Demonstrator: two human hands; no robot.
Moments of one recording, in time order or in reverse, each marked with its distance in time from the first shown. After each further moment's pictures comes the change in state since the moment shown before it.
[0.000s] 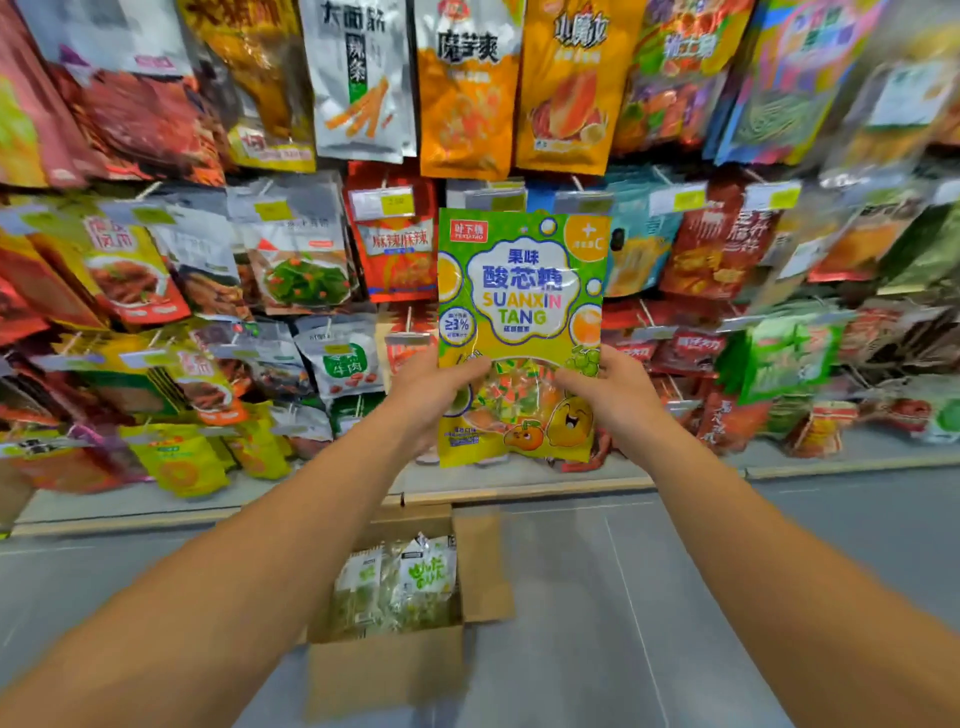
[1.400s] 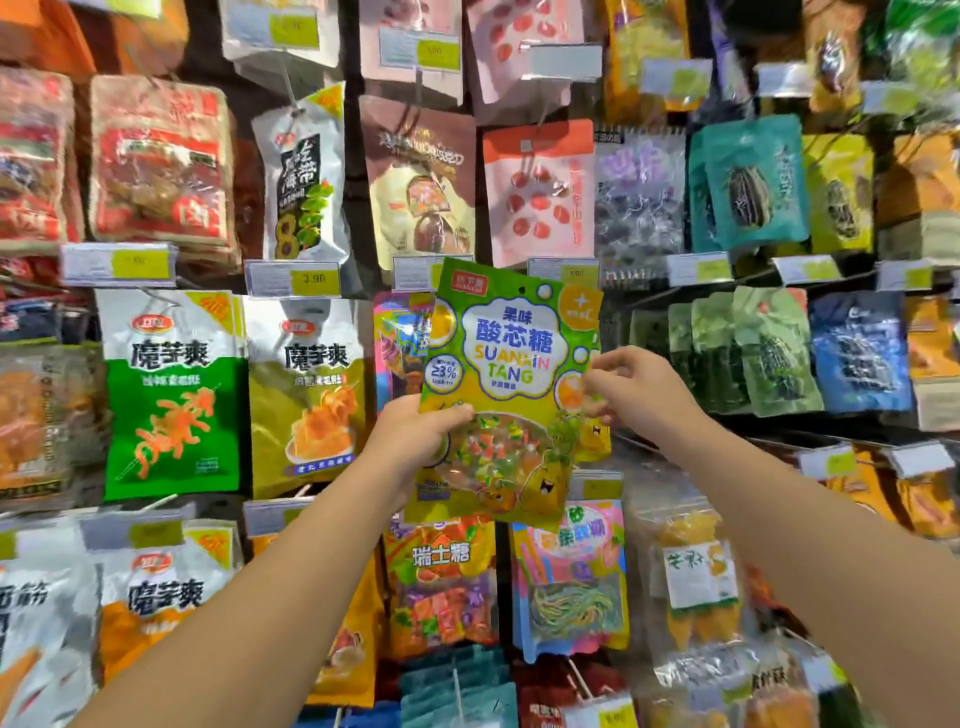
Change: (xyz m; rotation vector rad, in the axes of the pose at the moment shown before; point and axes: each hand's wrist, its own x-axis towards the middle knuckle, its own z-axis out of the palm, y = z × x) left_hand 0.248 0.418 0.360 0.110 0.042 0.712; right_hand 0.300 -0.325 -0.457 -0.144 0.418 -0.583
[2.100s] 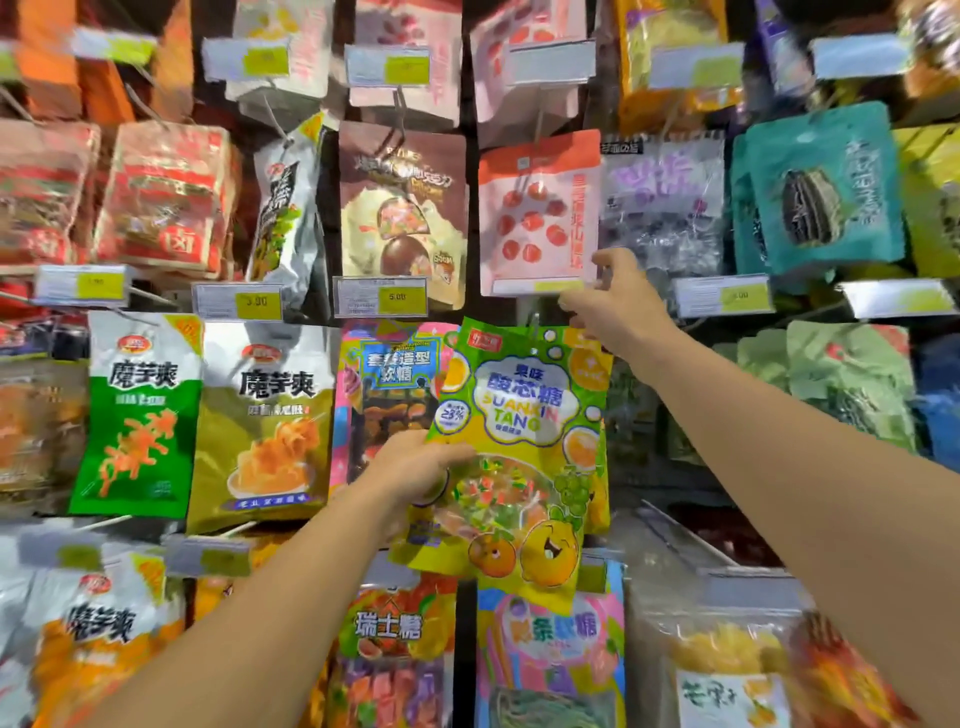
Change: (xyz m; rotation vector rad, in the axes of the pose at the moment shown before) left_hand 0.073 -0.029 0.080 0.135 0.148 -0.072; right_hand 0.156 -0.024 -0.032 0.113 -0.039 -0.328
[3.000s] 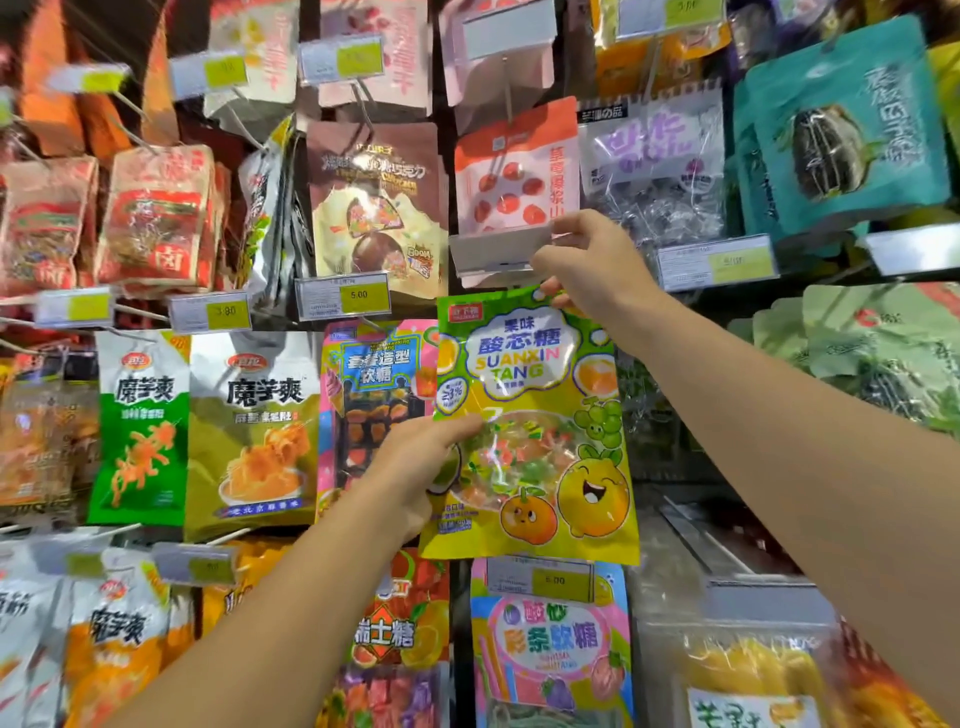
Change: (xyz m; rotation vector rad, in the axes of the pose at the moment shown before) left_hand 0.007 0.014 0.050 -0.177 0.116 -0.024; right_hand 0.019 0.010 -0.014 0.267 -0.087 -0.131
